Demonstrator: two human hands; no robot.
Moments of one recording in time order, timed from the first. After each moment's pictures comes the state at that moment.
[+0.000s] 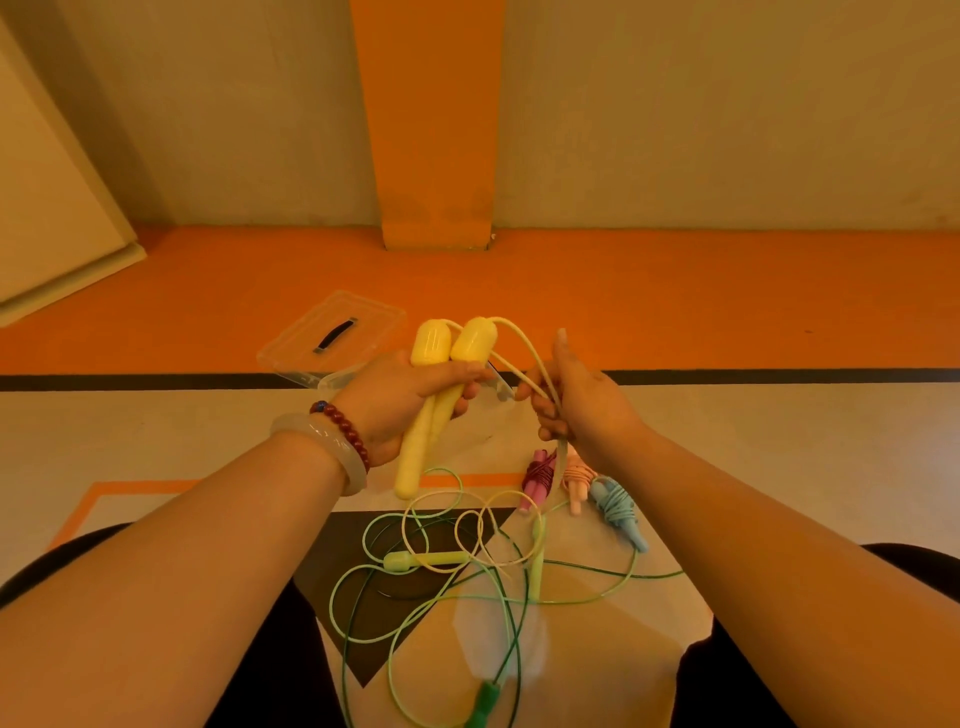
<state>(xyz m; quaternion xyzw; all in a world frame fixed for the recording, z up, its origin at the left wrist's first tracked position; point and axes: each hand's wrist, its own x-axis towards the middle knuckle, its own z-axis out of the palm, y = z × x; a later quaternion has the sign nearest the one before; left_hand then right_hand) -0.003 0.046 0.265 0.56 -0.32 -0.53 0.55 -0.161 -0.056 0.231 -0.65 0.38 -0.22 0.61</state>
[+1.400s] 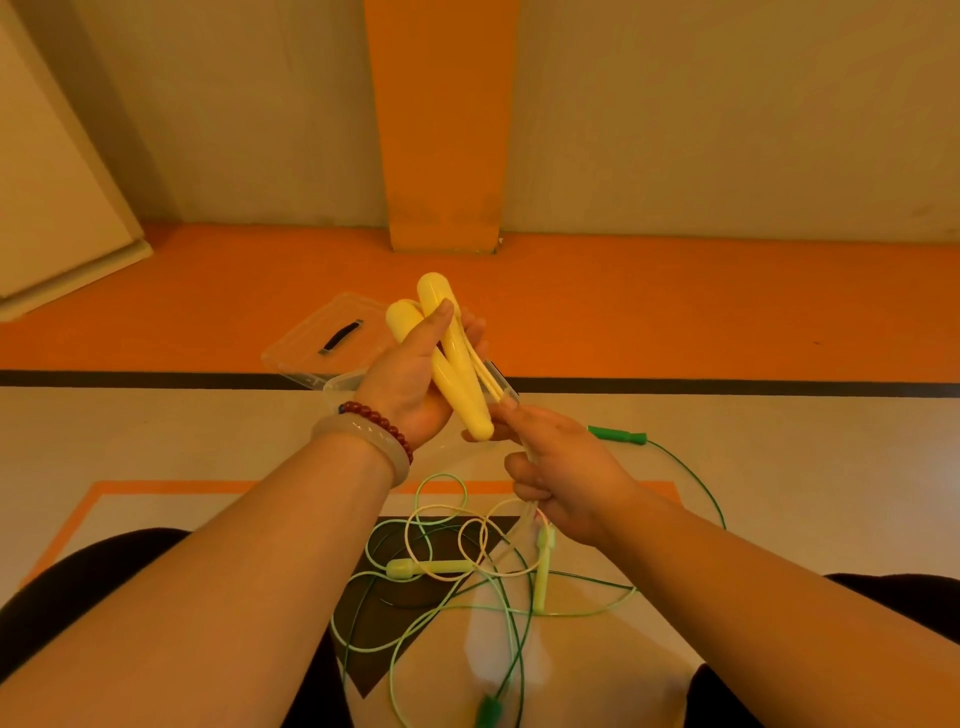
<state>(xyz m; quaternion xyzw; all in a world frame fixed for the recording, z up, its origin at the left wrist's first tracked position) 0.000 0.017 0.267 0.41 -0.10 -0.53 0.73 -0.144 -0.014 0.222 -0.52 0.33 -0.19 0.77</state>
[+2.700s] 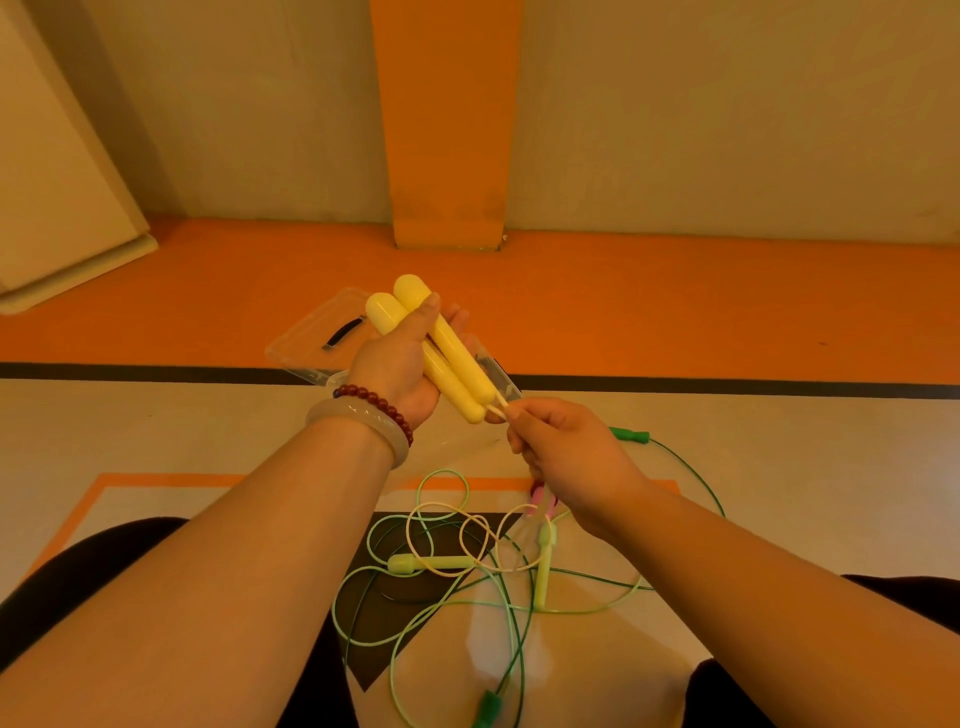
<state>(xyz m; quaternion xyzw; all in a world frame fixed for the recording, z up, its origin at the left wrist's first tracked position) 0.012 0.012 0.263 0.42 -0.06 -0.49 0.76 -0.148 -0.007 0.230 -0.68 0.39 -0.23 0.58</state>
